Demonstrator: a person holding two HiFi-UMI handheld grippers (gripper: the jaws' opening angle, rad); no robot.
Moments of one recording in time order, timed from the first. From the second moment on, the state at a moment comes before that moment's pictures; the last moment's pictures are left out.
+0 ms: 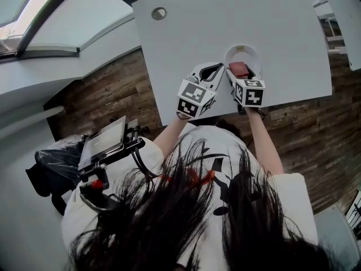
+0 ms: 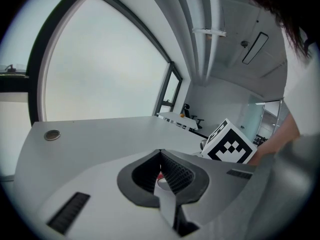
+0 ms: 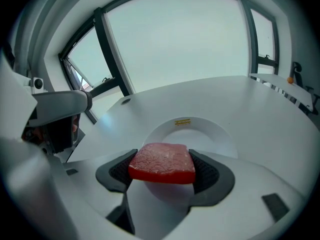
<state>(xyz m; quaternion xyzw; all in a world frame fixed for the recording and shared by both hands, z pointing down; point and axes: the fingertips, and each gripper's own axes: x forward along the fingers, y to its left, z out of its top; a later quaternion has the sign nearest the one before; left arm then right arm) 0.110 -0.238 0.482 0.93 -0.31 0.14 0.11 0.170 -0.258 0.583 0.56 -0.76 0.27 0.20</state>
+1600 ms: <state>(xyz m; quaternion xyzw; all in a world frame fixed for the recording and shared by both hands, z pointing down) 0.102 -0.247 0.485 0.93 -0.32 0.14 0.12 0.170 -0.272 0.586 0.57 -0.74 0.30 0.21</state>
